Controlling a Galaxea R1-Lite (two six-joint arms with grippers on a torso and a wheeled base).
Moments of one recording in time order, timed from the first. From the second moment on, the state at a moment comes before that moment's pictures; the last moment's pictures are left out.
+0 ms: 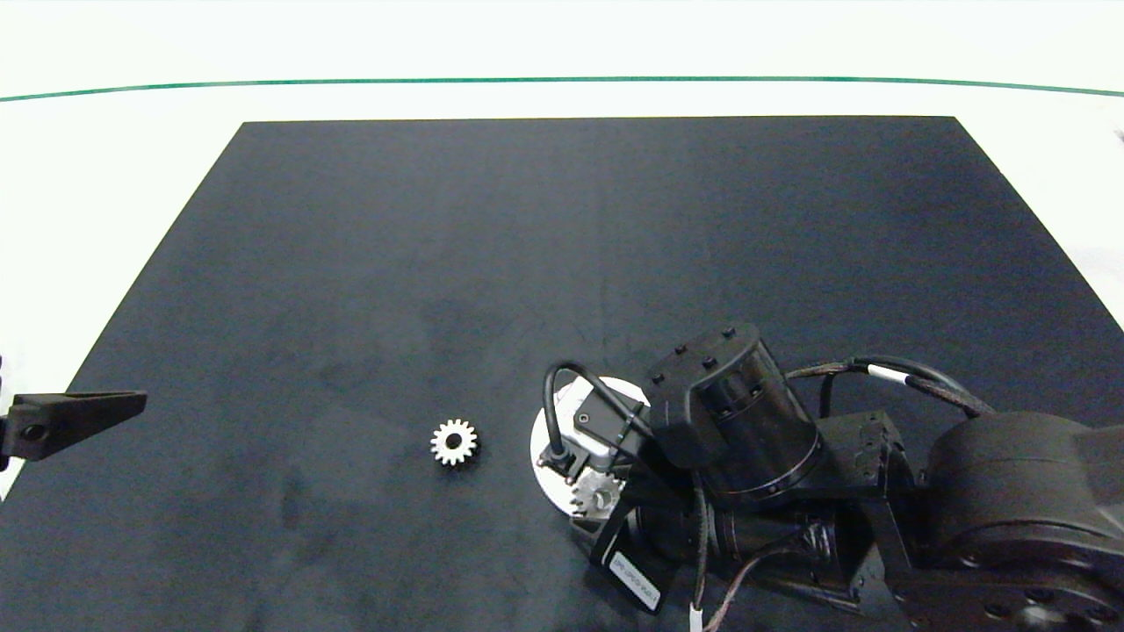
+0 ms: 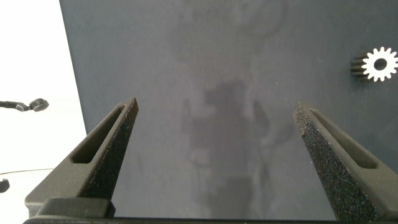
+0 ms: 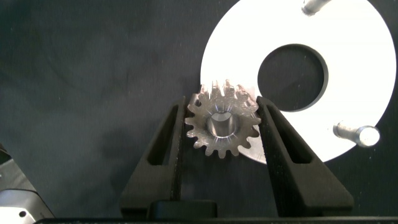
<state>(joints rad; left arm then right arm) -0.02 1.04 -1.10 0.58 0.06 0.17 0.96 1.80 -1.11 0.01 -0.18 -0.20</state>
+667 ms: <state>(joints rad) -0.02 1.04 -1.10 0.58 0.06 0.17 0.96 1.80 -1.11 0.01 -0.19 -0.20</state>
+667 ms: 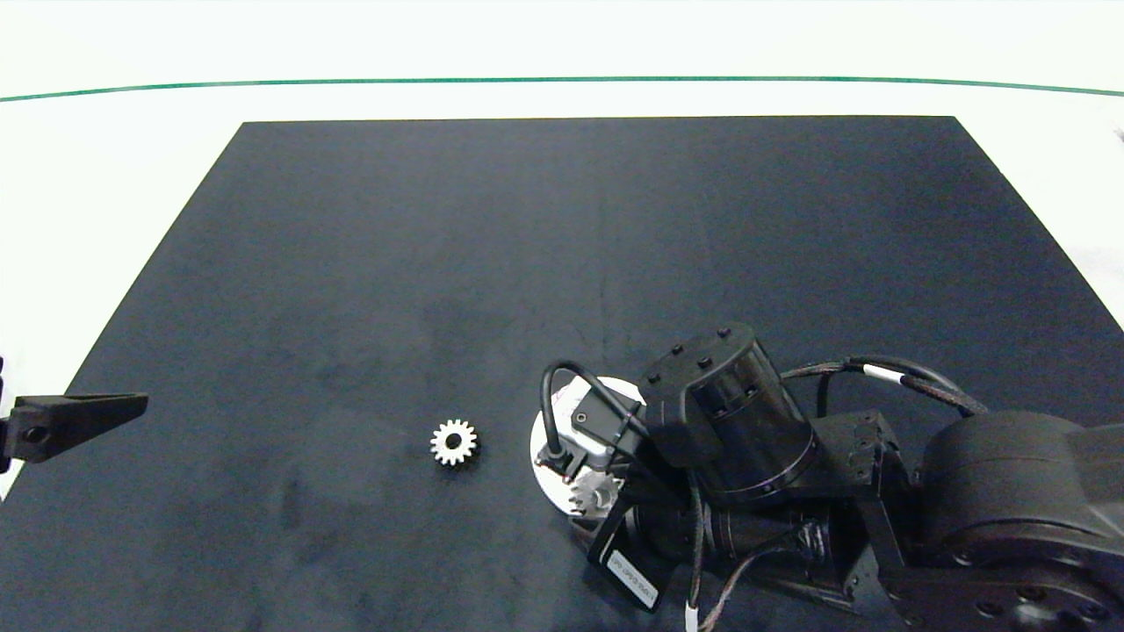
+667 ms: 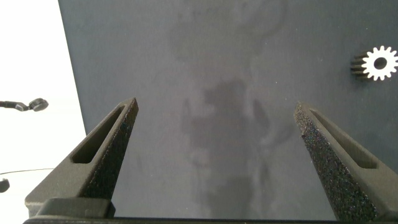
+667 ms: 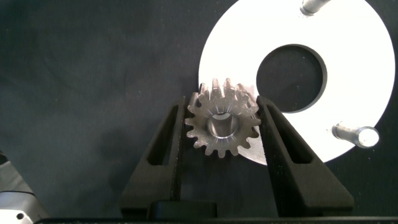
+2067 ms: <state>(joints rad) -0.02 1.04 -1.09 0.58 0.06 0.17 0.97 1.83 -1.15 0.01 -0.20 -0.20</state>
